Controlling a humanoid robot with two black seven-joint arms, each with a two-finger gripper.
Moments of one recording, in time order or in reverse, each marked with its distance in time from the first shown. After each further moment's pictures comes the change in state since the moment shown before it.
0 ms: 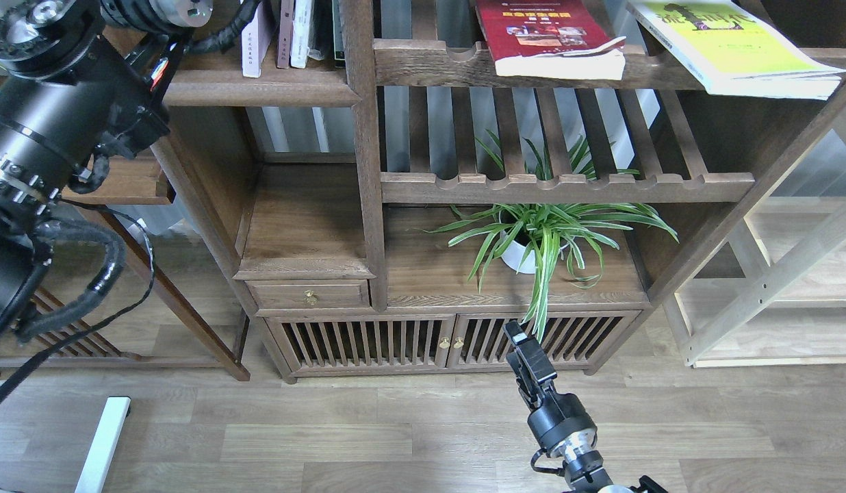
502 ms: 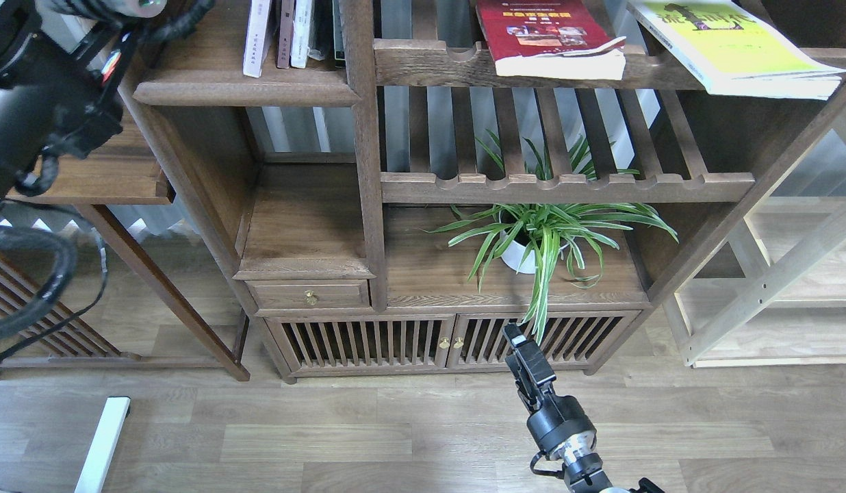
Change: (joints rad) left arm 0.086 0.156 -0.001 -0.249 -0.002 0.017 0.019; right arm -0.001 0.000 -0.004 -0.001 0.000 0.000 0.000
